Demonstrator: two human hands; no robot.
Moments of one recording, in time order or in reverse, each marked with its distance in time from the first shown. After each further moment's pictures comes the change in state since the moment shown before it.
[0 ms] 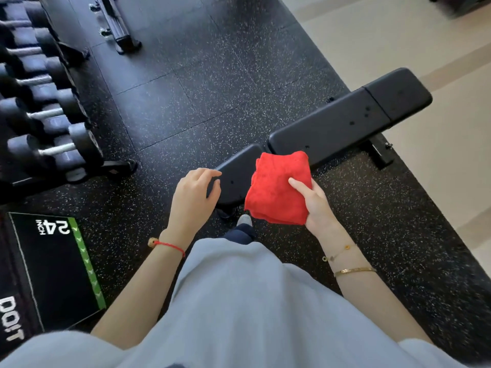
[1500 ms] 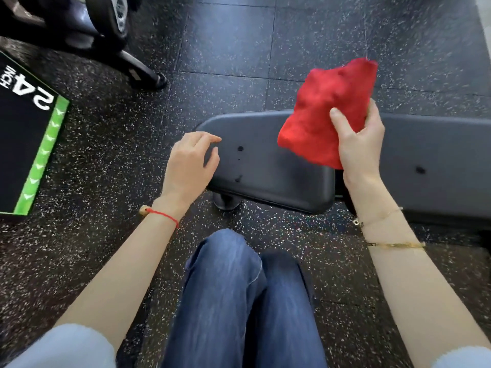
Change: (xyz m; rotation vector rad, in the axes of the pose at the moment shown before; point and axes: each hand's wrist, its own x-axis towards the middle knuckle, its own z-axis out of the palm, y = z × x) left_hand 0.008 -0.172 0.376 0.176 0.332 -0.408; right_hand 0.396 0.129 -0.016 -0.503 -0.350 -0.728
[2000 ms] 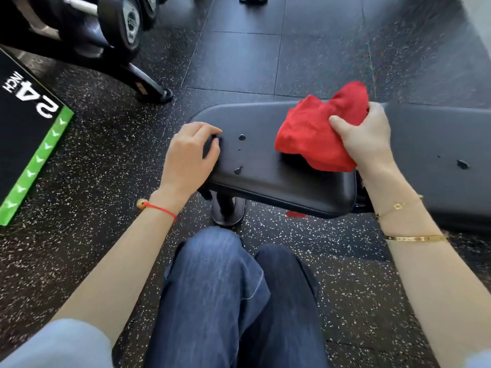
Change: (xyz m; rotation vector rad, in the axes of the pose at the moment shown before) left_hand -0.002 -0.027 0.055 -0.013 0.167 0.059; right_hand 0.025 0.081 0.007 -0.404 -0.054 0.006
